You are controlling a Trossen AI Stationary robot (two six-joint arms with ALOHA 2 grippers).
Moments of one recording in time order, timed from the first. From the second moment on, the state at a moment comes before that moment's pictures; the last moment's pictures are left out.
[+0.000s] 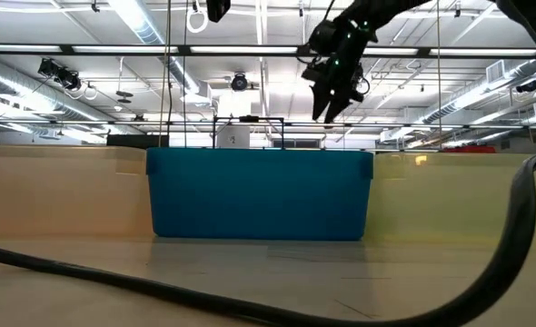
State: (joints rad) left arm 0.20 1.34 1.39 -0.37 0.24 -0.33; right arm -0.70 1.89 1.90 -1.02 0.03 0.08
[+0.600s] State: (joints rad) left arm 0.20 1.34 1.39 -0.37 0.24 -0.36; right arm -0.72 1.89 1.58 -0.84 0.01 0.10
